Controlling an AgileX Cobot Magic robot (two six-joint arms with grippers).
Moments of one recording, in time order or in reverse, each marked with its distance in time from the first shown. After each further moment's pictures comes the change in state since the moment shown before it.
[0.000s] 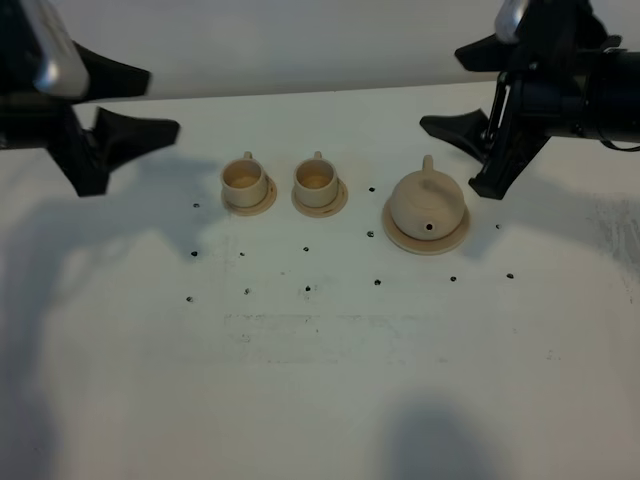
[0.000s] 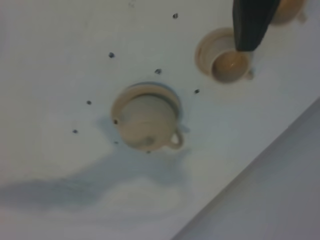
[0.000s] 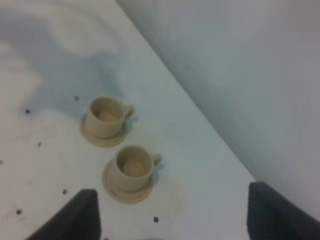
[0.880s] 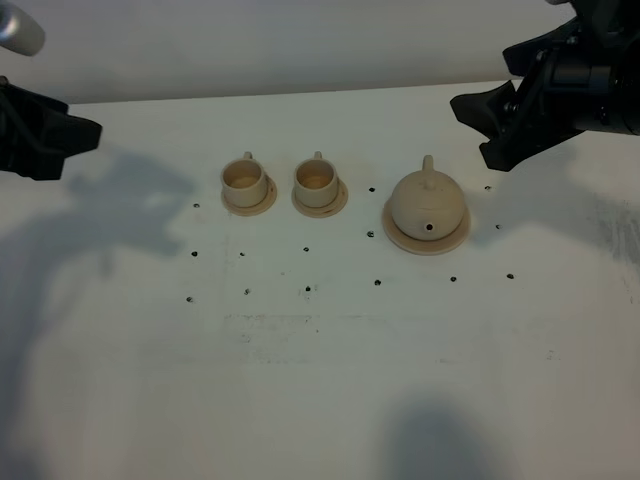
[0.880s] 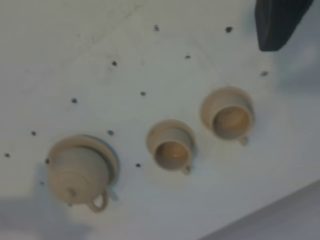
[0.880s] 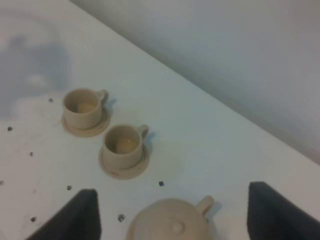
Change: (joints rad) left arm 0.025 -0.158 -0.001 0.422 -0.114 -0.665; right arm 0.000 -0.061 -0.001 -0.334 -0.072 0.643
